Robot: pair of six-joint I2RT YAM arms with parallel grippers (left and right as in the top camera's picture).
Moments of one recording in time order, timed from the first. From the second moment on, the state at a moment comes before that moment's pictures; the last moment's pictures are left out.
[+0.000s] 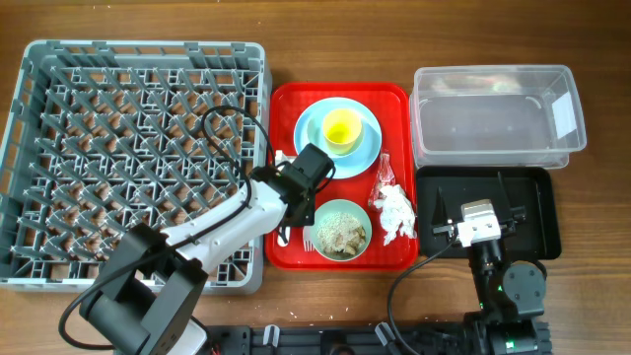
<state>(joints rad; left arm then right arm) -0.68 1.67 0.93 -0.68 -0.13 -0.63 0.10 0.02 0.02 -0.02 -0.01 -0.47</state>
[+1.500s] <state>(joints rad) -0.54 1.15 0.98 -0.81 -0.31 -0.62 0.10 0.02 0.02 -0.02 -0.01 -0.47</state>
